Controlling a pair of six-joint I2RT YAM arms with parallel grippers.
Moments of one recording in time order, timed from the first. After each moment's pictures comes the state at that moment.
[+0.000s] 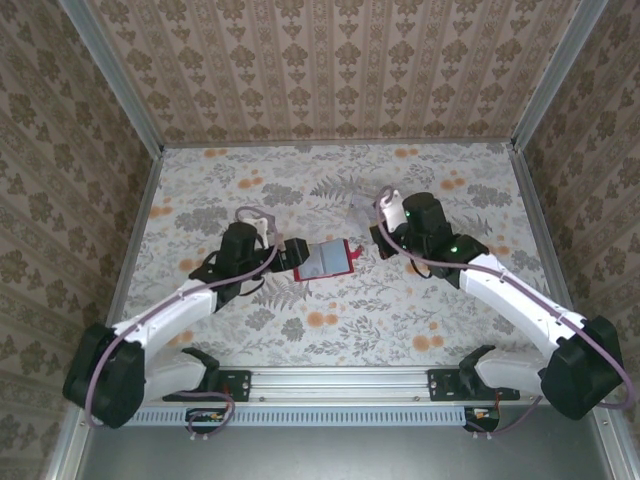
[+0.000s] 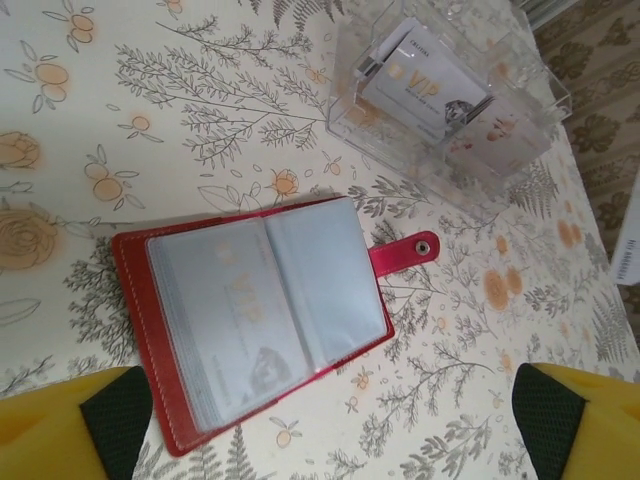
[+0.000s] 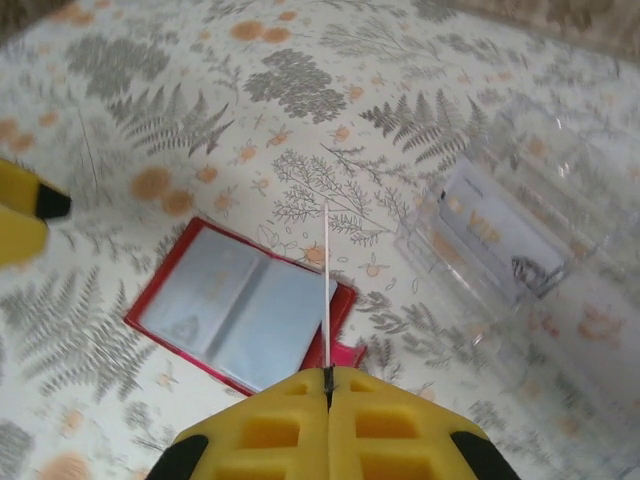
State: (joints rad) left arm -0.54 1.12 0.55 0.00 0.26 -0.65; right arm 0.53 1.20 0.90 -0.30 -0.07 -0.05
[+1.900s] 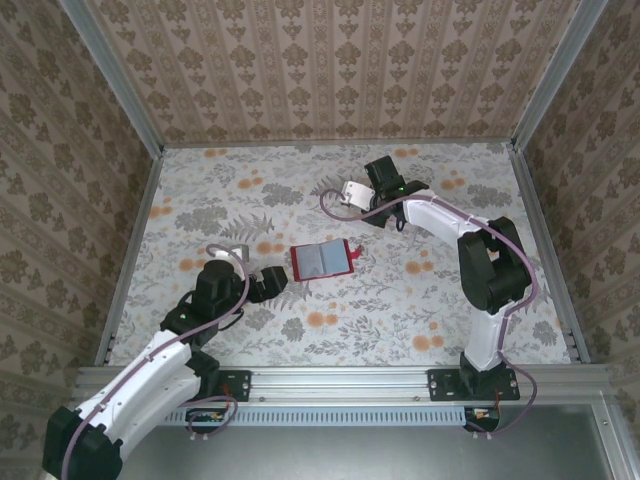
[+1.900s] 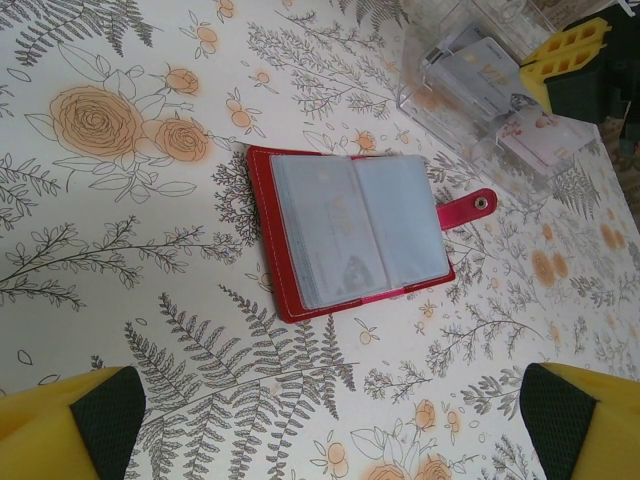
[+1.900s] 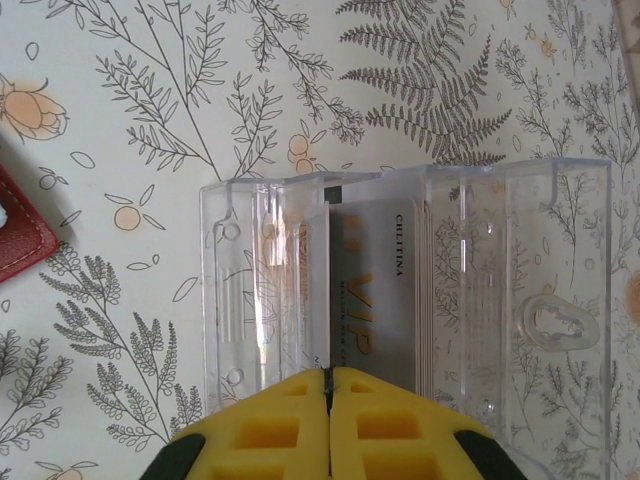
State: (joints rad) left arm -0.55 0.67 0.33 -0.21 0.13 -0.67; right arm 0.41 1.89 1.40 -0.45 0.05 -0.82
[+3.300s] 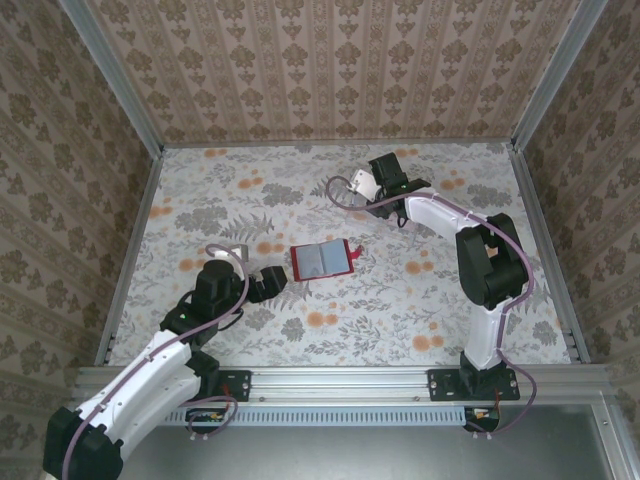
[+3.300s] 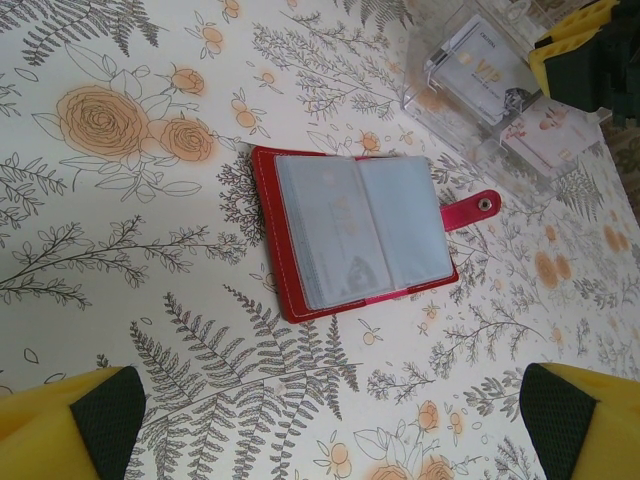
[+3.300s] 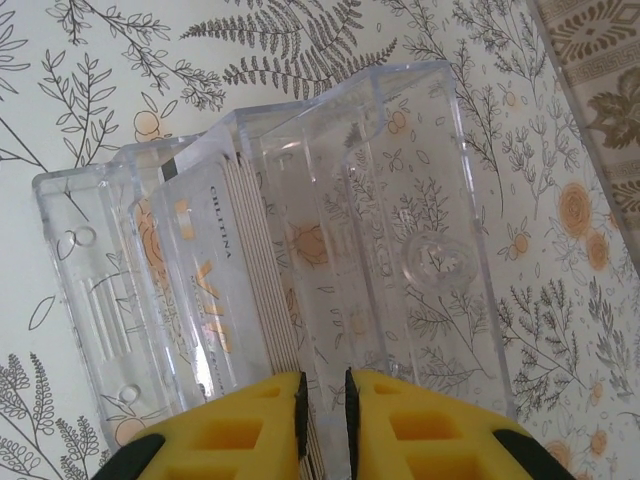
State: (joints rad) left arm -0.54 0.67 0.33 -0.22 0.13 -0.67; right arm 0.38 1.93 1.42 -0.38 0.17 -0.68
